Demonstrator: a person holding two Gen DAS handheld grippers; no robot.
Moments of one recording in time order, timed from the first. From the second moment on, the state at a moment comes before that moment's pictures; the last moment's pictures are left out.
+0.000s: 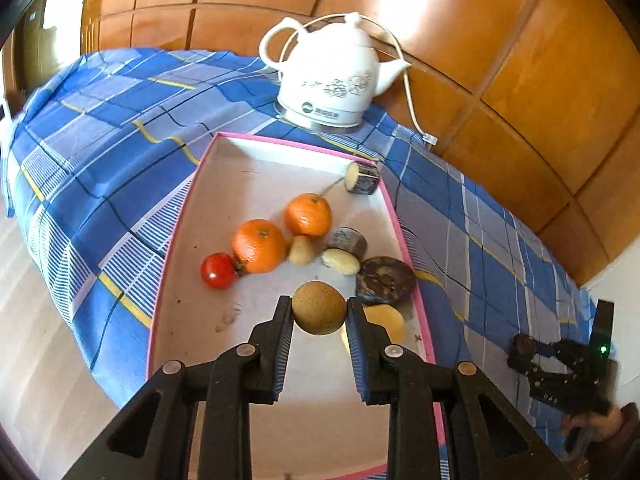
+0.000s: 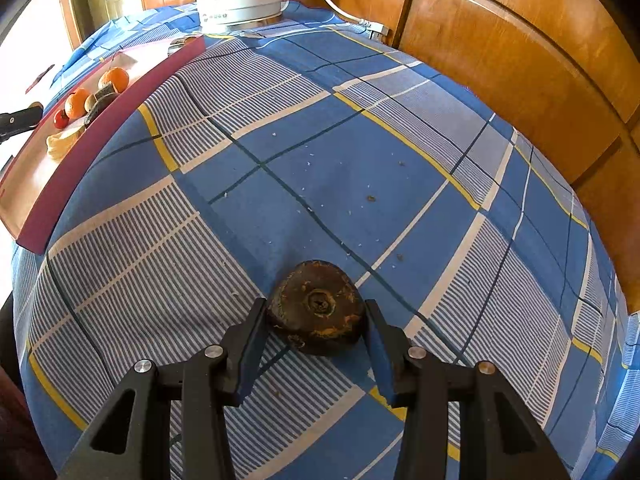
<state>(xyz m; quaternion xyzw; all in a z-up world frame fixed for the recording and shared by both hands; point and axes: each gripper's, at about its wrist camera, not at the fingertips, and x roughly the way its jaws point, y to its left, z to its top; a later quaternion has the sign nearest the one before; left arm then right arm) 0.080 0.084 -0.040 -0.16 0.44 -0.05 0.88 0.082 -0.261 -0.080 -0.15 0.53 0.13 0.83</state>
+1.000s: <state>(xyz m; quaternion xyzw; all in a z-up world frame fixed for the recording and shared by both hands) 0.064 0.069 -0.047 -0.07 0.44 0.02 0.90 0.084 -0.261 -0.080 -0.15 0.53 0.13 0.83</state>
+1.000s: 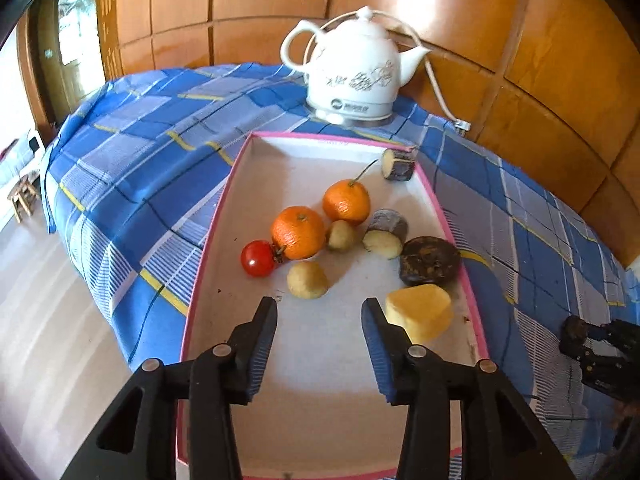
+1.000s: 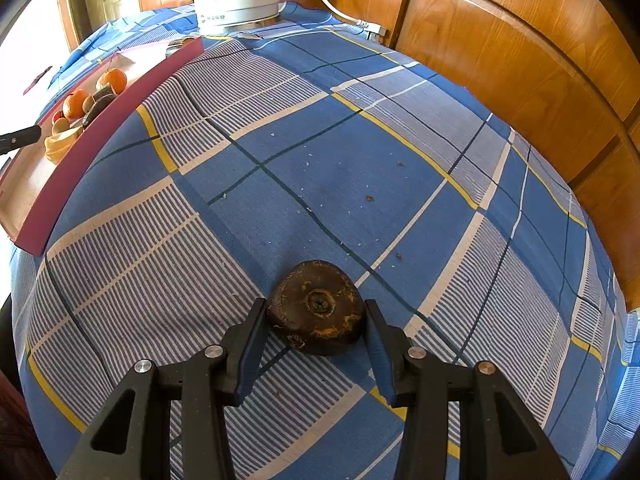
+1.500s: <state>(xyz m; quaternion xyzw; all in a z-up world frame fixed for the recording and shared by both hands) 0.044 0.049 -0.020 -0.03 0.39 0.00 0.92 0.081 -0.260 -0.080 -0.15 0.52 0.12 0.83</state>
